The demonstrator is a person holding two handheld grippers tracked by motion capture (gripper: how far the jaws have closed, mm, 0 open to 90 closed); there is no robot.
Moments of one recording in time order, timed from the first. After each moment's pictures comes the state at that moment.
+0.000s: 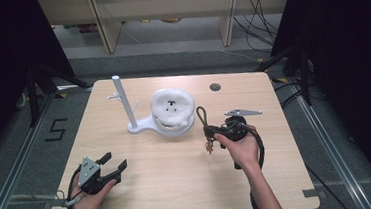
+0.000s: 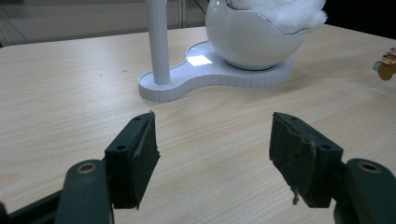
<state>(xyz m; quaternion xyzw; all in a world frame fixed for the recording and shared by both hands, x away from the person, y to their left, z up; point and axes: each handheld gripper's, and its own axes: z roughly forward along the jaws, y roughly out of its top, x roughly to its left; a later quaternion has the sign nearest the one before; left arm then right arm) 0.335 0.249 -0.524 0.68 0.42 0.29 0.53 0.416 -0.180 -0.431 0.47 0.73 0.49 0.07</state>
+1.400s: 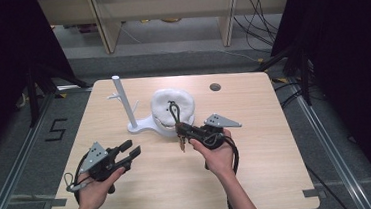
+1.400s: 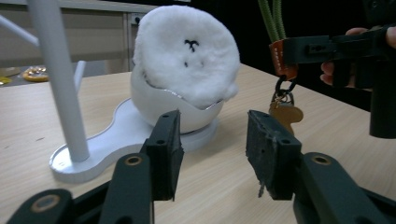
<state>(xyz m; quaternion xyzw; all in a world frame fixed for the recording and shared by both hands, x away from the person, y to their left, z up) 0.351 0.207 -0.466 0.68 0.35 0.21 0.61 0.406 -0.115 -0.444 0.36 0.68 0.63 0.09</state>
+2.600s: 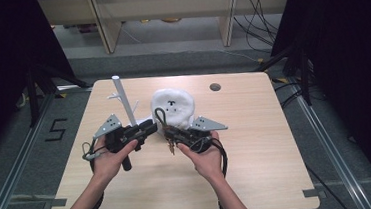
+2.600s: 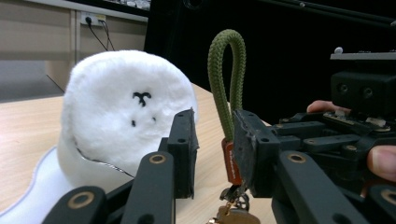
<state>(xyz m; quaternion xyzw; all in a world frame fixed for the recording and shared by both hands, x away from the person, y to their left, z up) 0.403 0.170 -0.427 0.67 0.34 0.11 0.65 0.401 -0.083 -0.445 0.32 0.70 0.63 0.09</state>
